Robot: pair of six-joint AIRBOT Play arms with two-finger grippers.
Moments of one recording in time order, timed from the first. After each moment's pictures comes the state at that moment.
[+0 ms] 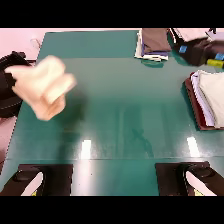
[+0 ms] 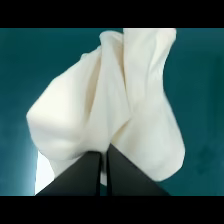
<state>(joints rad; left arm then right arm) 0.00 -0.74 1.34 1.43 -1.28 -1.63 0.08 -0.87 1.36 -0.86 1.02 1.24</state>
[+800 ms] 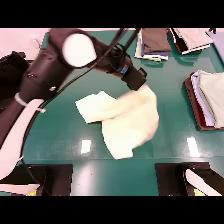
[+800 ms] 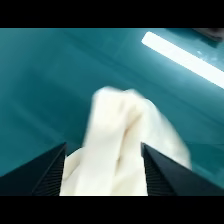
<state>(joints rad) -0.81 -1.54 2.02 1.39 -1.16 -1.43 -0.12 -0.98 1.70 -0.86 1.15 1.26</state>
